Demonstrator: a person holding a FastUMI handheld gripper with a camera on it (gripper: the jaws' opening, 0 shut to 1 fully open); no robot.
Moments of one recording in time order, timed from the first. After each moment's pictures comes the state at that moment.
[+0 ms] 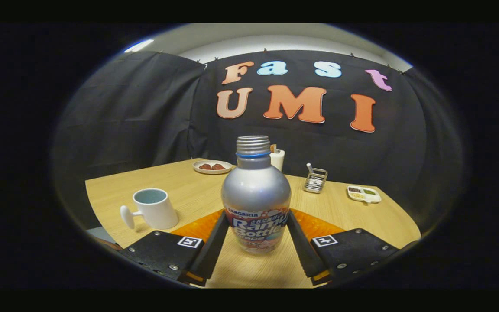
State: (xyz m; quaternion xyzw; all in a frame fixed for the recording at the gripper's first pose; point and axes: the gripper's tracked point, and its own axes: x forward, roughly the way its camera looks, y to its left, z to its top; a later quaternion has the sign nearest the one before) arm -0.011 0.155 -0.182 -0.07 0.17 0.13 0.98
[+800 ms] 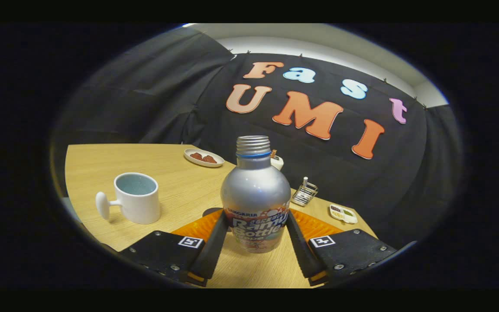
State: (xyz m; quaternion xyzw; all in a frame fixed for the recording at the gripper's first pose) arm 0.006 0.186 -0.186 -0.22 0.14 0.10 0.96
